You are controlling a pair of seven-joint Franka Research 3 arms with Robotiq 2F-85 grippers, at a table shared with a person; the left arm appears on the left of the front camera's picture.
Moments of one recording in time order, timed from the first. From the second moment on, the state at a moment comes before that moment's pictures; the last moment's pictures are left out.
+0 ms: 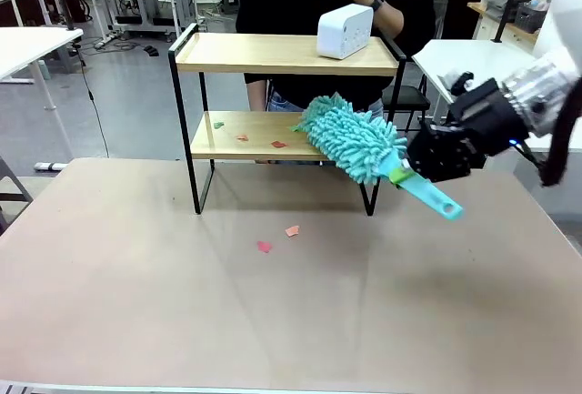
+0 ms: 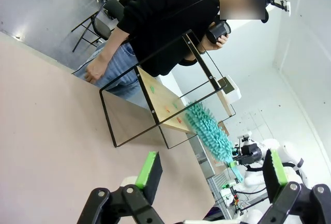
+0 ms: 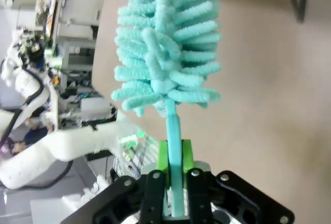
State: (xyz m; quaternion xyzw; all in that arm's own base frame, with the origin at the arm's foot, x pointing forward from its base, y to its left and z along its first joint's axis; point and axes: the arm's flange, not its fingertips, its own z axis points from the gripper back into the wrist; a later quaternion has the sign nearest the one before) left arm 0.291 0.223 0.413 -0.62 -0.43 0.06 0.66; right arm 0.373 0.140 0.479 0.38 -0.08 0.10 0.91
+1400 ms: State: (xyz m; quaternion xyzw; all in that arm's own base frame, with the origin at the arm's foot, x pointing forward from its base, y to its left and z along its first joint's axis) left arm 0.292 0.223 0.413 -0.62 -0.43 0.06 0.66; right arm 0.464 0.258 0.451 0.33 -0.07 0.13 0.93
